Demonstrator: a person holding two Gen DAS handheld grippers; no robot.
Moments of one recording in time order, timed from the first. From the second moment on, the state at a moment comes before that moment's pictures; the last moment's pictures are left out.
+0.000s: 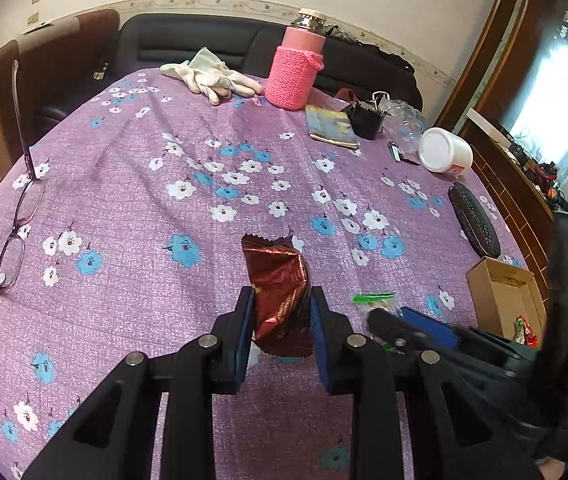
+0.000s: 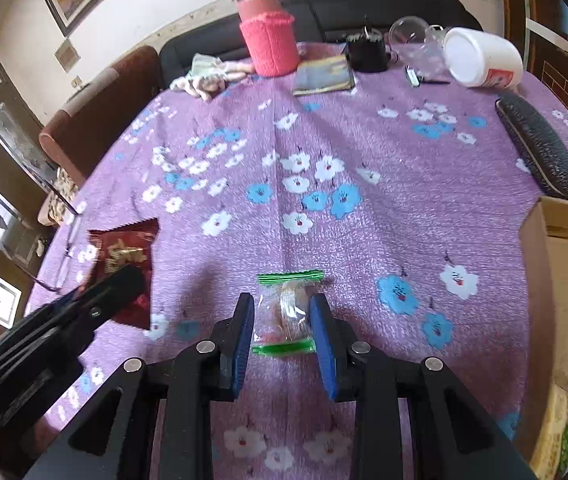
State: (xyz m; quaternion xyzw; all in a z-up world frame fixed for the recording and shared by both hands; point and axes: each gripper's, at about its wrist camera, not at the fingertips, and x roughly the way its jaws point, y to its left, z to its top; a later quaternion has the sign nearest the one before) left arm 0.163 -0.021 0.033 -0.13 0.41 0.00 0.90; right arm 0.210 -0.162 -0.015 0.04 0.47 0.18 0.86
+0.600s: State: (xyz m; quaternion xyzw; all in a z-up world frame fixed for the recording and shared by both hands) left arm 0.155 -0.042 0.037 -0.10 0.40 -0.01 0.91; right arm 0.158 -0.202 -0.009 0.11 0.42 0.19 0.88
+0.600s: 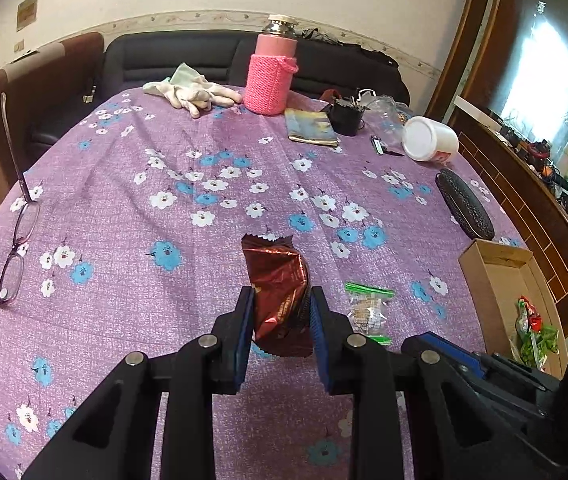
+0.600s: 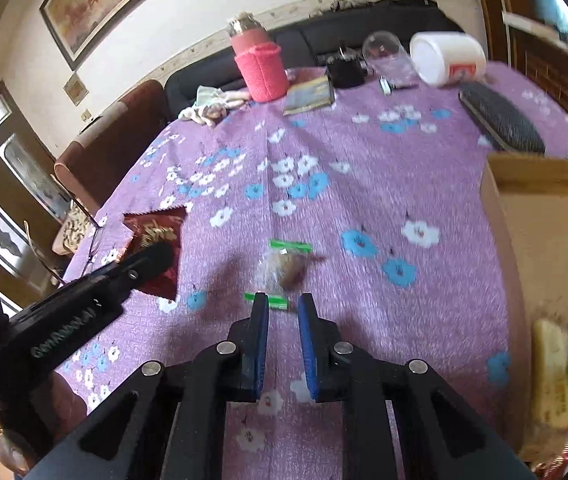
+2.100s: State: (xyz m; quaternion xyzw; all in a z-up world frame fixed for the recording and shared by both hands) left arm 0.131 -0.077 0.051 -0.06 0.35 -0.07 0.93; right arm 0.115 -0.246 0.020 0.12 0.35 0.14 0.92
